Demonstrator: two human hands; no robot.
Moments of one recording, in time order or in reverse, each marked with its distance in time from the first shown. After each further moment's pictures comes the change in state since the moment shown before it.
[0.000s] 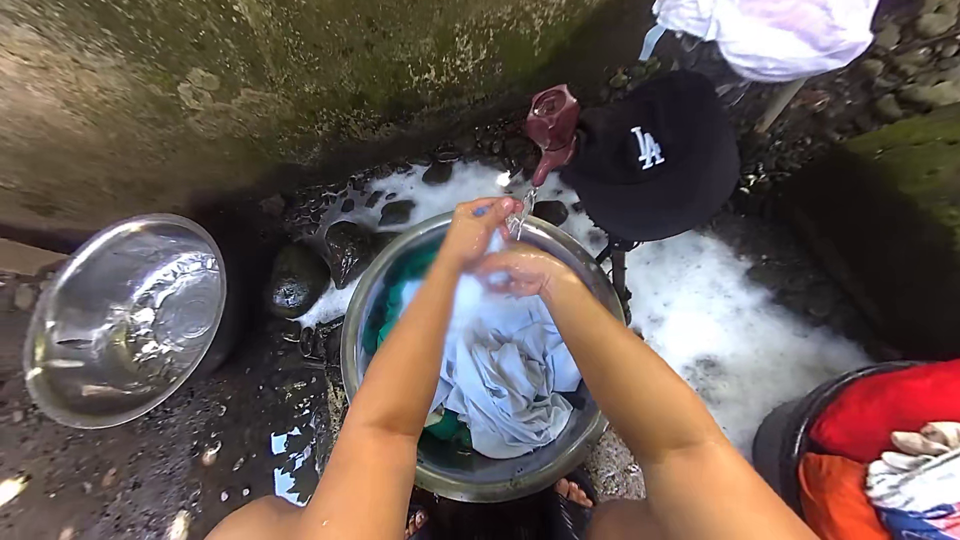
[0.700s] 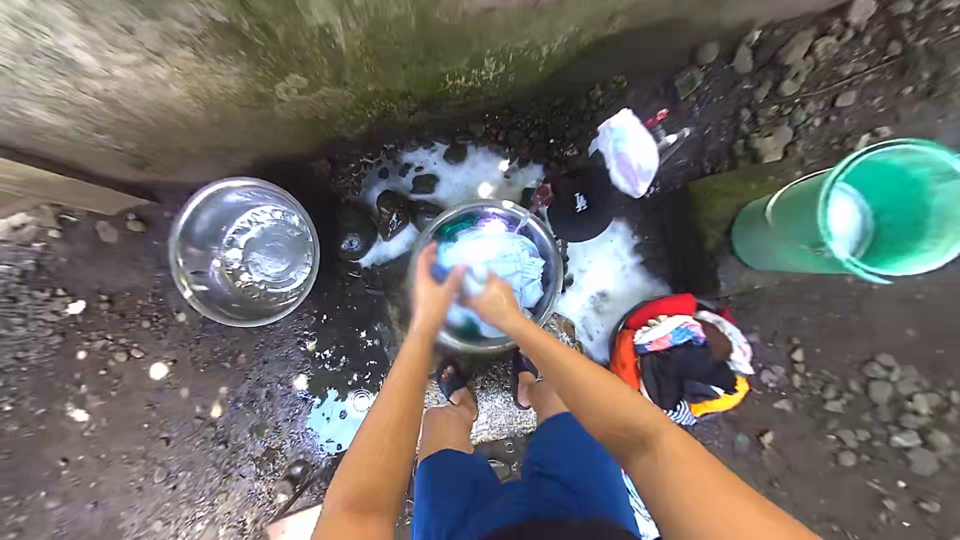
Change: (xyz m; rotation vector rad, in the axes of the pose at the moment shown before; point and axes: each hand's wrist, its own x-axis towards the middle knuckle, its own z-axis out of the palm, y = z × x) left_hand -0.203 0.338 -0.096 0.169 0.321 -0.482; right_hand -0.180 -0.250 0.284 -0.654 0.332 0.328
